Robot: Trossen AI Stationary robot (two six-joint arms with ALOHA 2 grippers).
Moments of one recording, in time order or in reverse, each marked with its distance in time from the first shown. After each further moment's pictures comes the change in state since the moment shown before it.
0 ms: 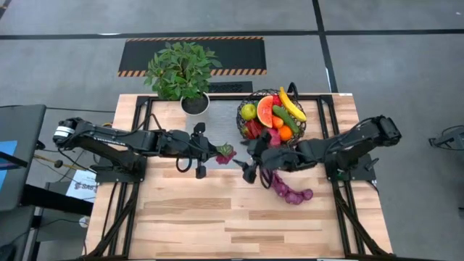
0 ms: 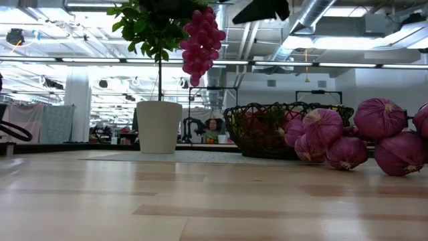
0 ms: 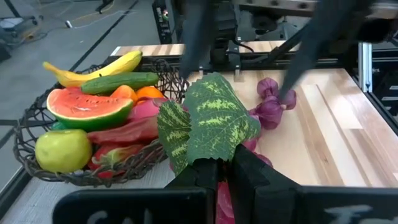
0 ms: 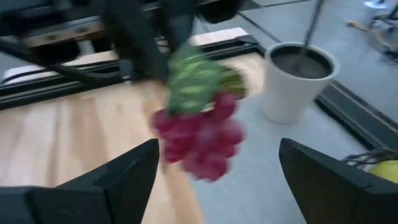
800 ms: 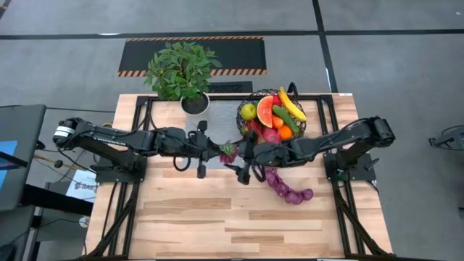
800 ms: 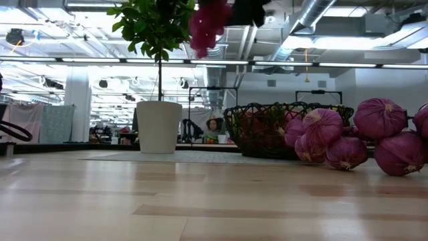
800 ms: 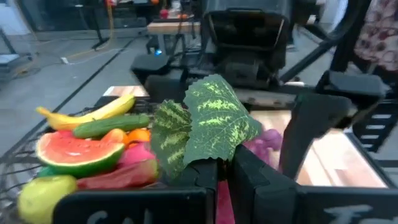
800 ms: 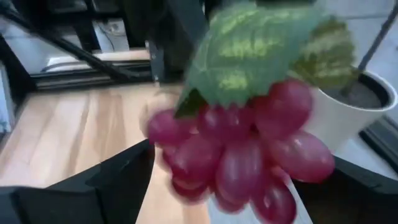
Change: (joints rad) left arm 0.000 0.000 0.000 0.163 0.042 0.017; right arm -0.079 0.067 0.005 0.124 -0.207 -0.150
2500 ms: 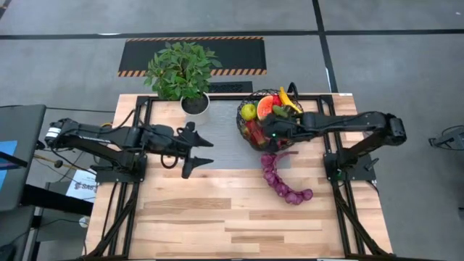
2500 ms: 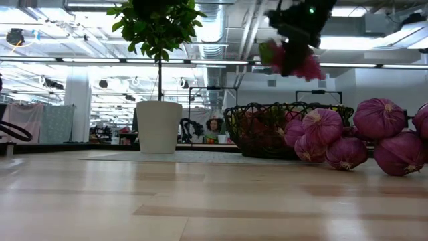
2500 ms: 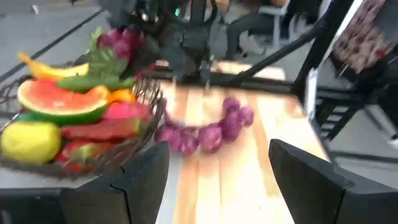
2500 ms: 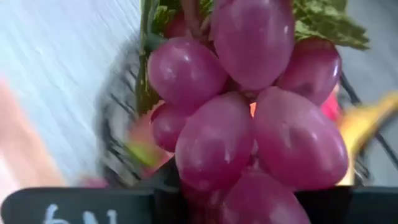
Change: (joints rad) left arm -0.004 -0.157 -0.001 -0.258 0.070 -0.176; right arm -0.259 -0.150 -0.003 -0.747 0.123 0.138
